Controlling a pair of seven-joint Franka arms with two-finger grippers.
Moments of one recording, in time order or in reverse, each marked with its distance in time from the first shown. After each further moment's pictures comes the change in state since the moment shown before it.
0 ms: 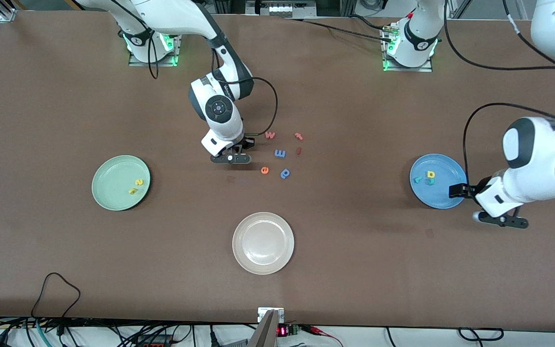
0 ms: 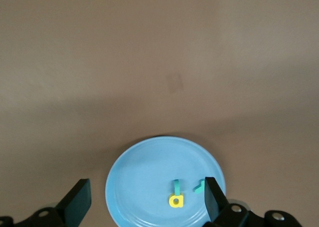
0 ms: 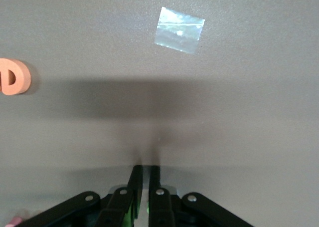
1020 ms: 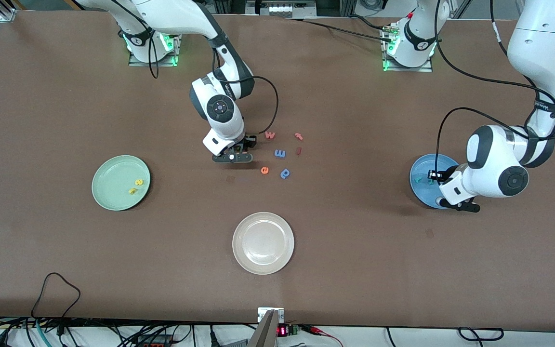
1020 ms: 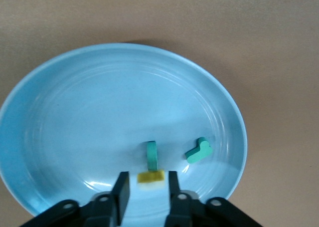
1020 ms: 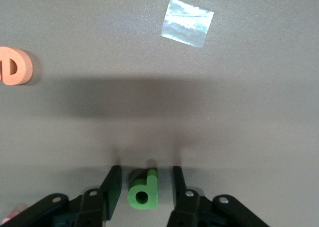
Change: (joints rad) left arm -0.027 0.126 0.044 -0.231 0.000 0.049 -0.006; right arm 0.001 0.002 0.007 -0.001 -0.002 -0.002 -0.017
